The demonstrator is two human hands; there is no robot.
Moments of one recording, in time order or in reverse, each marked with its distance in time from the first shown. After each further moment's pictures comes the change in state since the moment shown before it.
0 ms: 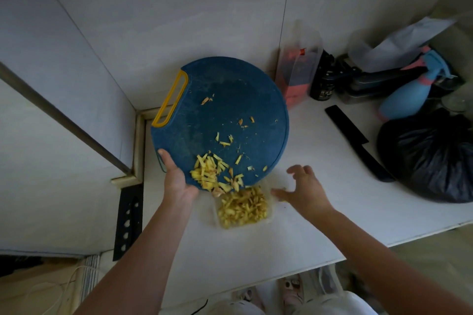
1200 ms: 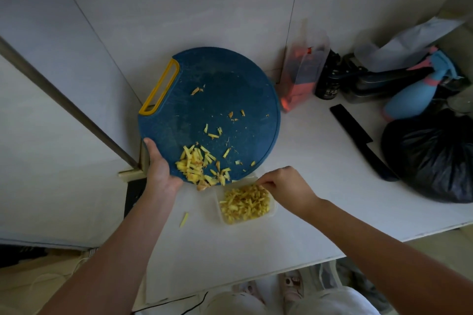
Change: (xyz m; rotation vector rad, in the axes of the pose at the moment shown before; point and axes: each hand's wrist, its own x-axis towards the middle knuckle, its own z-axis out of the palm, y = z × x) left_hand 0.010 0.042 -0.018 0.037 -0.017 0.014; right_hand 0.004 -0.036 0.011 -0.174 -0.155 -0.442
